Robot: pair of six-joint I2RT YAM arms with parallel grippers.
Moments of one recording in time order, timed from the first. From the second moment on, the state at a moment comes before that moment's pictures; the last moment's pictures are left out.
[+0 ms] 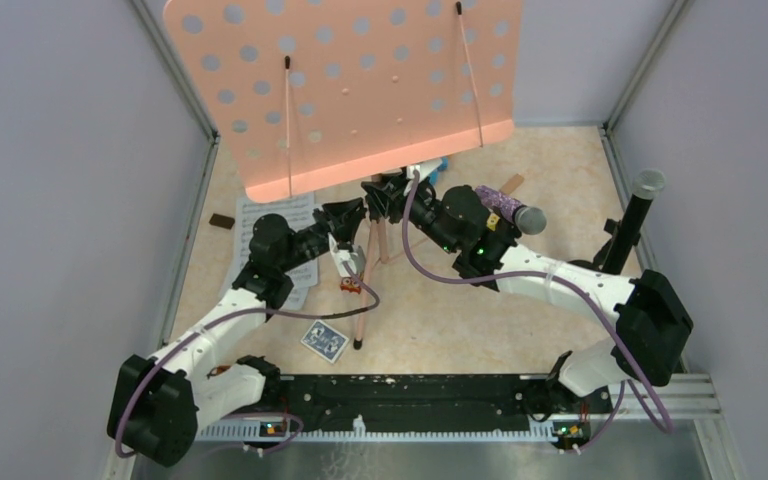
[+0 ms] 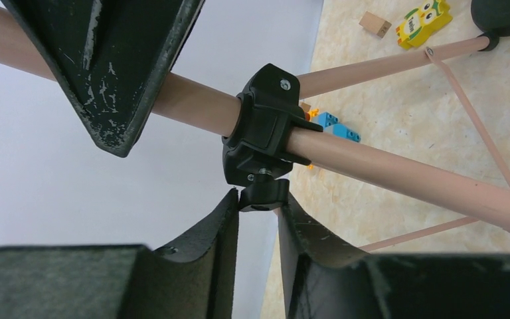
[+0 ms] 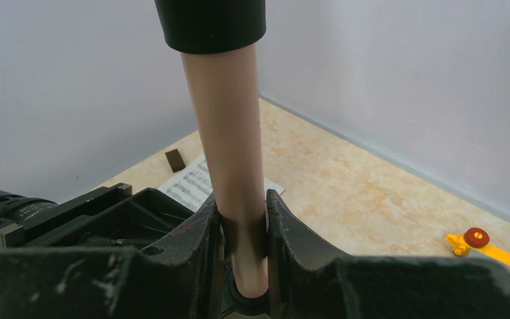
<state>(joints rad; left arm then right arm) -0.40 1.04 0.56 0.49 0.65 1.10 0.92 1.44 1.05 0.54 0.09 0.05</state>
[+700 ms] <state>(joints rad) -0.38 1.04 0.59 0.45 0.66 0.61 0.92 1.44 1.05 0.54 0.09 0.04</state>
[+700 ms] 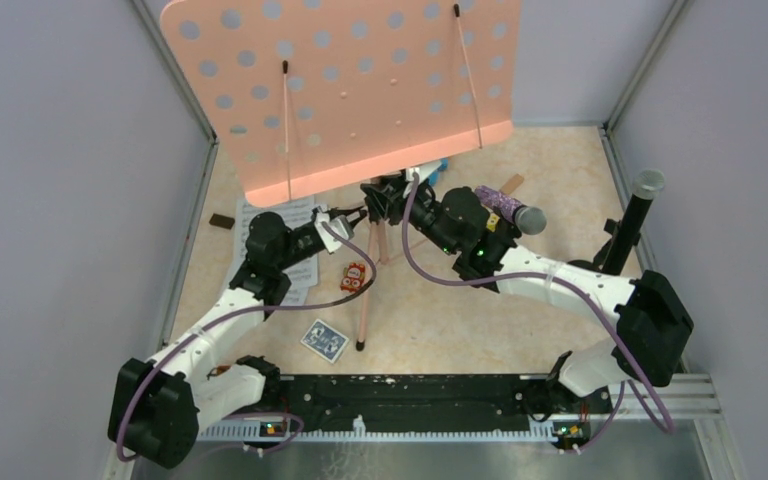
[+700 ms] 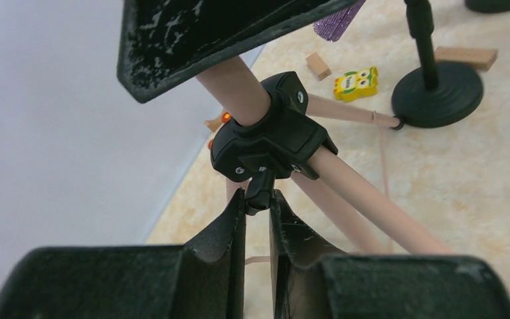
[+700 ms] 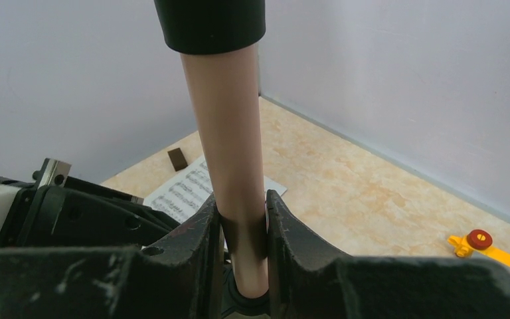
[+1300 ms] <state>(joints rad) -0.38 0.99 0.53 0.52 0.55 -0.19 0.94 1.43 1.04 0.53 0.08 0.04</state>
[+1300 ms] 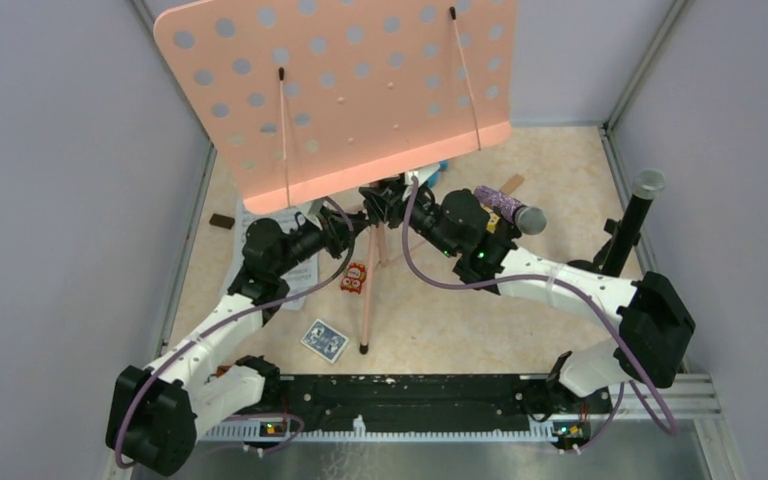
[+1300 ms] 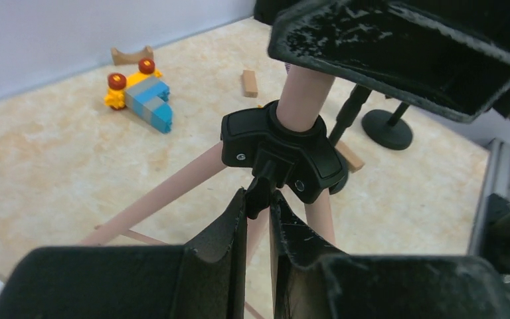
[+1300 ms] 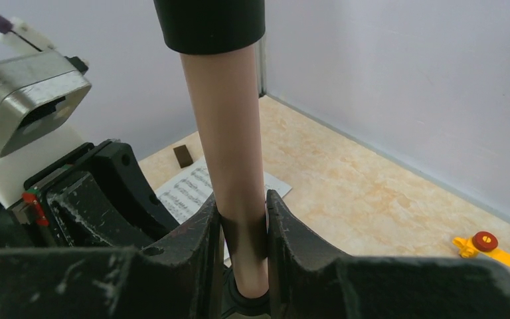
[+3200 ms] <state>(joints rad) -0.19 0.95 0.59 0.33 0.76 -0.56 0.94 1.41 1.04 0.51 0.08 0.04</state>
